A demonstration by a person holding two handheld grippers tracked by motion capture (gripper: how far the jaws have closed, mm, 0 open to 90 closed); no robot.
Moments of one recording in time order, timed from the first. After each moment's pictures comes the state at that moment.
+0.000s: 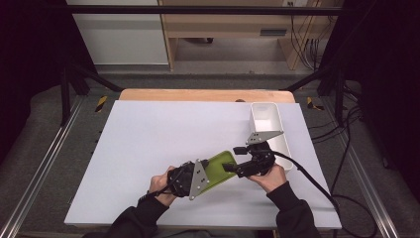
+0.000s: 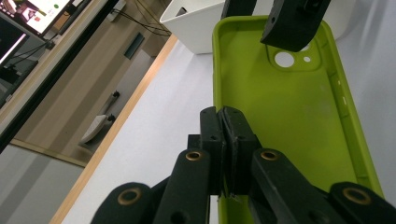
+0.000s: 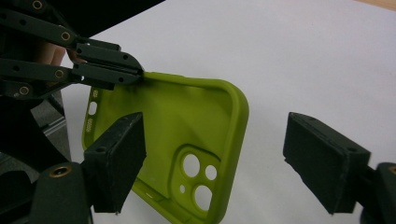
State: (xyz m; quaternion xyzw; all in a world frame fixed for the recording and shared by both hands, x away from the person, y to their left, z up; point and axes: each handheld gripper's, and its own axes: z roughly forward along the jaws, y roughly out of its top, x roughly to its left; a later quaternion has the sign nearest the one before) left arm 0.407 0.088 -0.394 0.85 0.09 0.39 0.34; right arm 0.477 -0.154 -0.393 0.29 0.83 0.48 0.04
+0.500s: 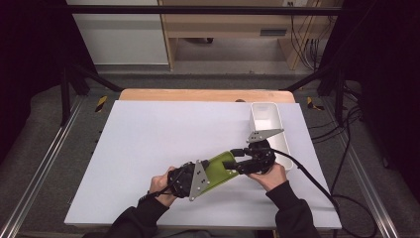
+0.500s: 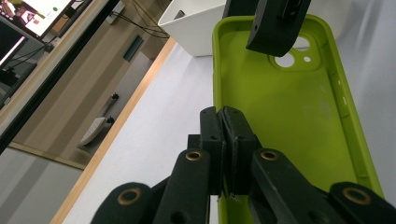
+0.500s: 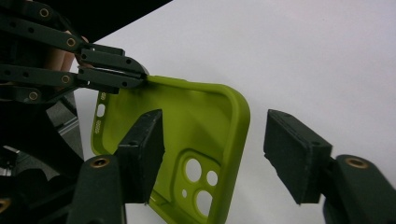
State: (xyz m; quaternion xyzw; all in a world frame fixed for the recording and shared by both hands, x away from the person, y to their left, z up) left arm 0.405 0.088 -0.393 0.85 0.08 0.39 0.35; right arm 0.481 -0.156 -0.392 0.29 0.83 0.48 0.01
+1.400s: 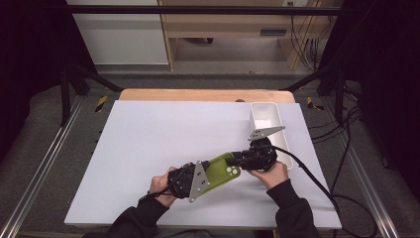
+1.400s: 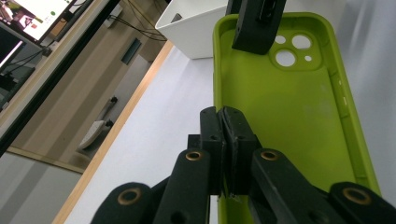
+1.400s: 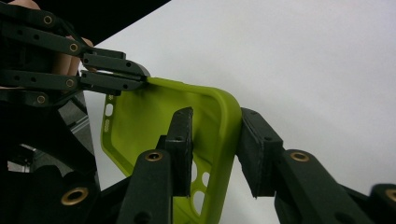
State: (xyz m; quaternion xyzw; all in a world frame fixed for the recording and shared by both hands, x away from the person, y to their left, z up) left arm 0.404 0.088 -0.393 0.85 0.07 0.39 0.35; right arm 0.485 -0.161 -0.389 0.30 0.83 0.48 -0.01
